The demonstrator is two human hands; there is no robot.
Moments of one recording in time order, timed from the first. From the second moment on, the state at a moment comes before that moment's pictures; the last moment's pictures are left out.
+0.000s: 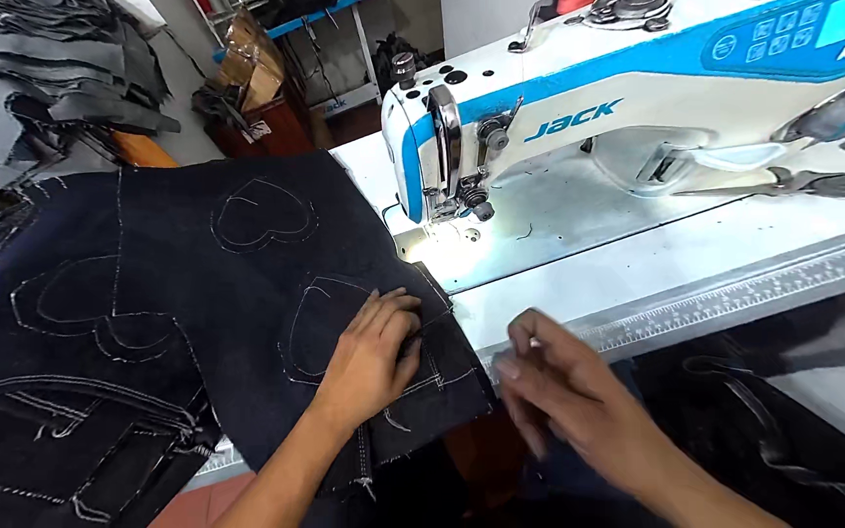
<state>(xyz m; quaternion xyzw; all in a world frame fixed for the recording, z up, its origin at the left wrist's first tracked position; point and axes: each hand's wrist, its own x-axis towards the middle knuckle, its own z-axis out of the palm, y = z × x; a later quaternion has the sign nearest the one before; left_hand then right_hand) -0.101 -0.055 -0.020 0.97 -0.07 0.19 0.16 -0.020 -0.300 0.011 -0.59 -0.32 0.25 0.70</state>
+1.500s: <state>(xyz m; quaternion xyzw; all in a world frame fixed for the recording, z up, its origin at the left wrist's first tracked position) -0.103 -0.061 -0.016 0.96 -0.11 0.25 0.08 0.013 -0.291 -0.061 -0.74 -0.56 -0.20 0.31</state>
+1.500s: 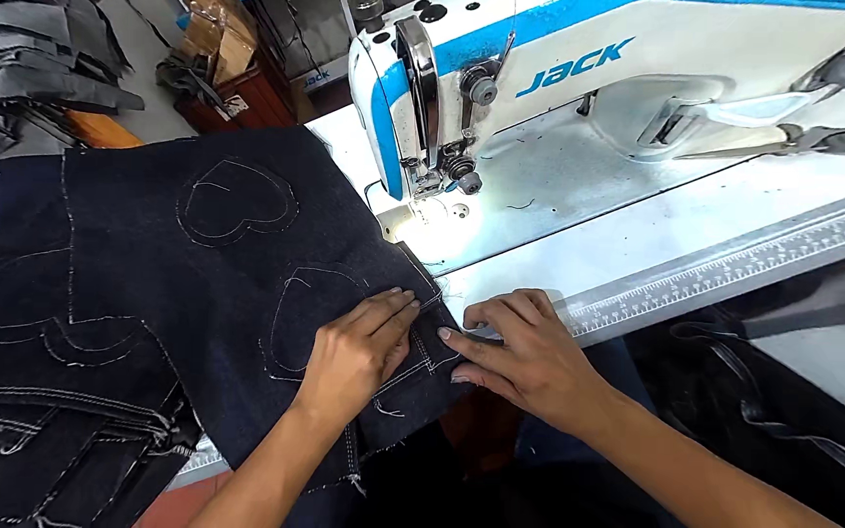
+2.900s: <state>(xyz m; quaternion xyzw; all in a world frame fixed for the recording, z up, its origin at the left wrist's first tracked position) -0.024 -0.024 -0.010 0.99 0.00 0.10 0.10 0.013 -0.303 -0.044 -0.78 -0.55 -0.15 0.25</state>
